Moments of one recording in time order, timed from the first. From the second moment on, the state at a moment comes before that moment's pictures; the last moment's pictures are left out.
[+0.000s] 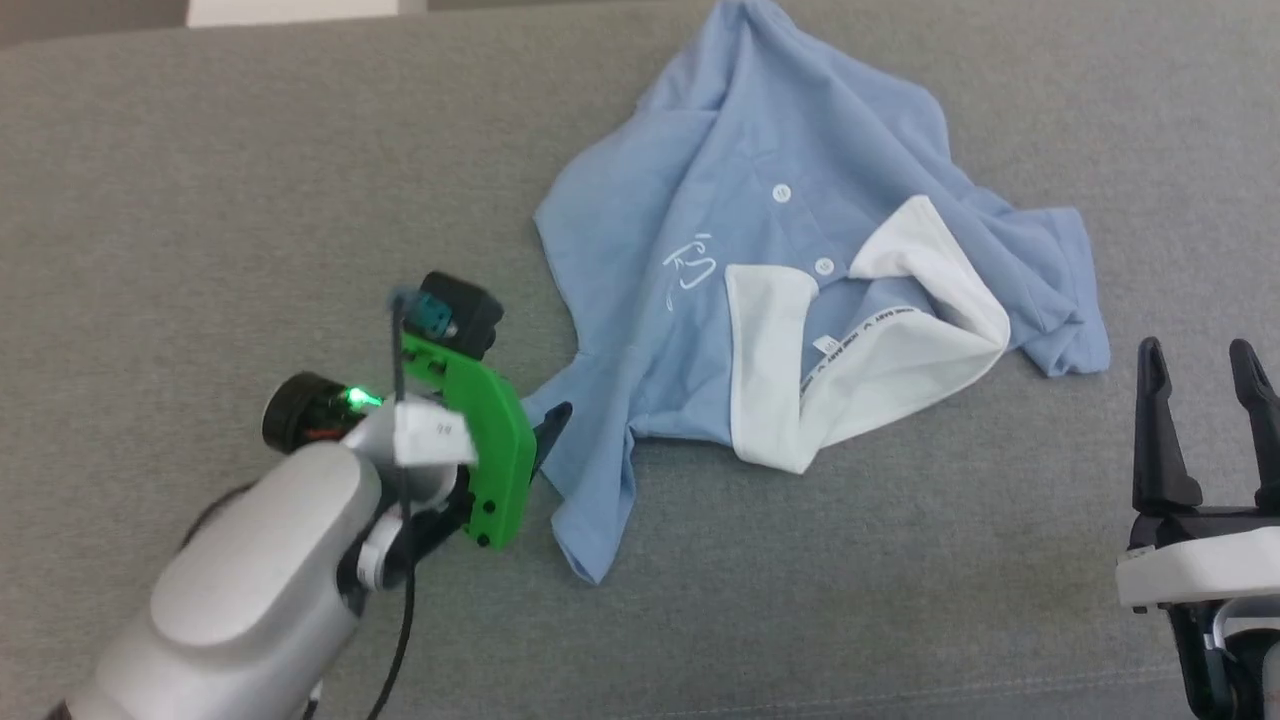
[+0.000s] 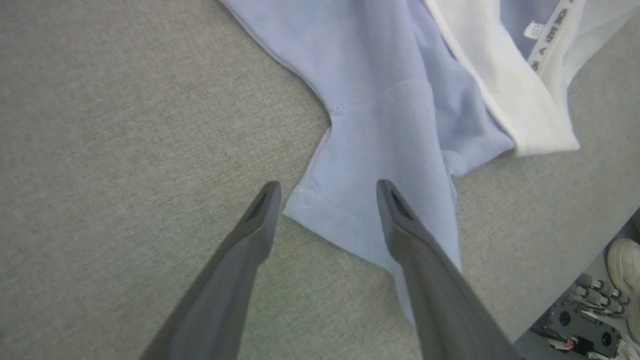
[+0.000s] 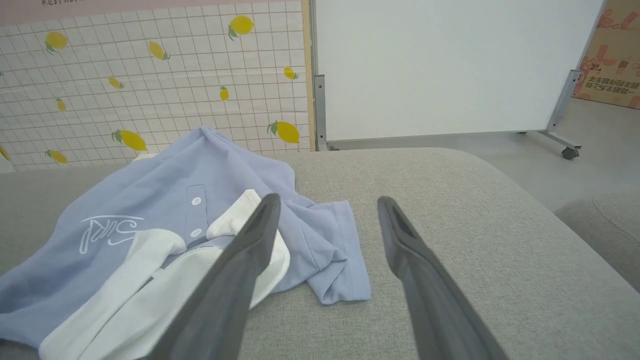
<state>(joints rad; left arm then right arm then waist) -0.59 0.51 -0.76 0.06 -0.79 0.10 0.57 -0.03 -0.10 -0.19 -0.11 0.18 0.13 -0.11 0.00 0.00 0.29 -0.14</state>
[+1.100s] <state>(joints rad) -0.69 0.70 -0.62 0.18 -0.69 0.22 0.40 -0.05 -0.06 -0.19 -0.07 0.14 0.13 -0.10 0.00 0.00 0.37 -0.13</state>
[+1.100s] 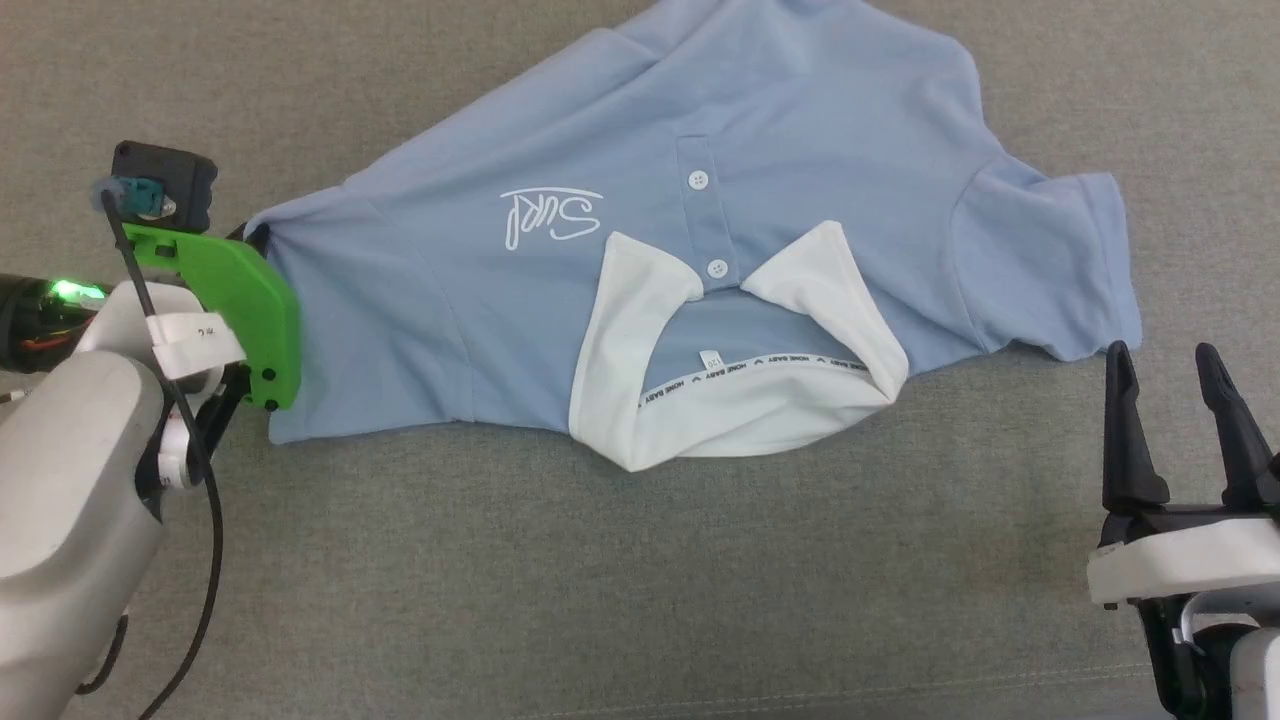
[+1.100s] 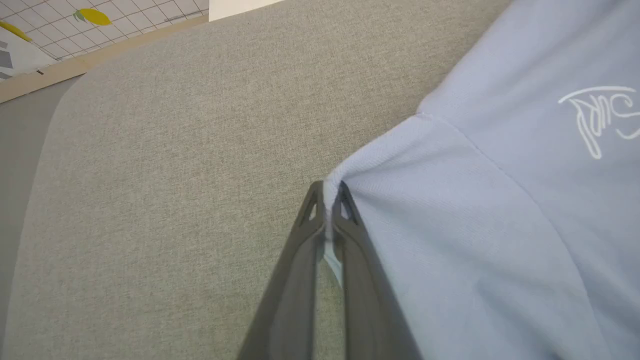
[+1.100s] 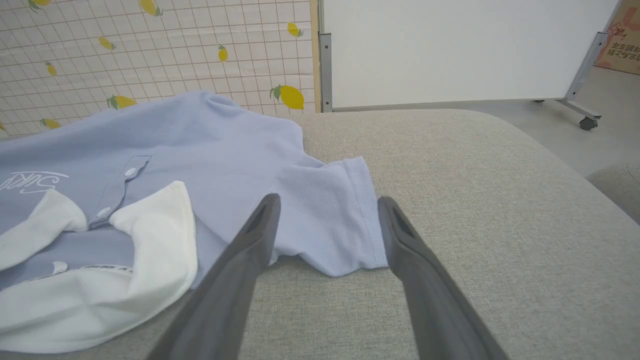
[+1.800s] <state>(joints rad) -0.52 0.69 -0.63 0.06 -0.81 0.27 0.49 -0.06 -0.06 -0.20 -0.10 0.14 0.13 -0.07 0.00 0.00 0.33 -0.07</state>
